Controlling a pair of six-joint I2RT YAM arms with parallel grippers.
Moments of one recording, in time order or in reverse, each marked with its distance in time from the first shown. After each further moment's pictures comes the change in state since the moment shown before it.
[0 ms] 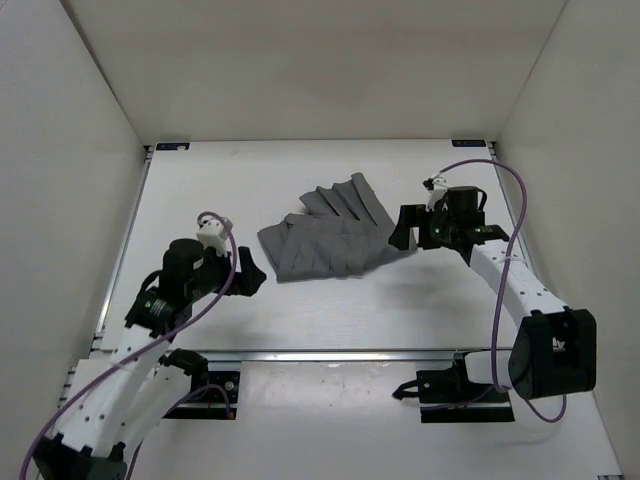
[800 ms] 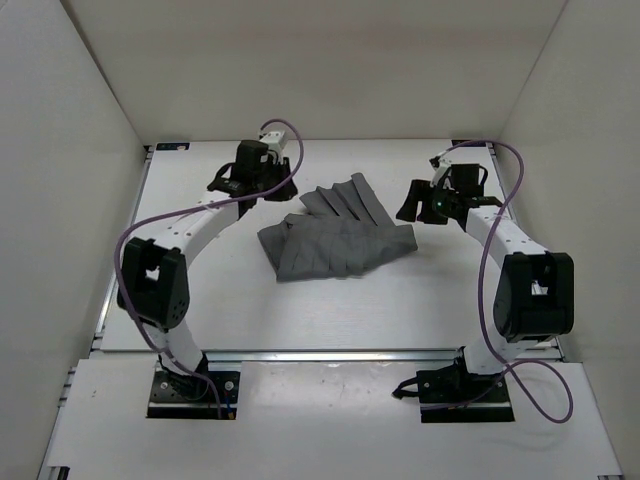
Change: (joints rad) left arm -0.013 1.089 0.682 0.321 -0.007 0.026; right arm -0.086 0.333 0.230 0.054 -0.060 0.045
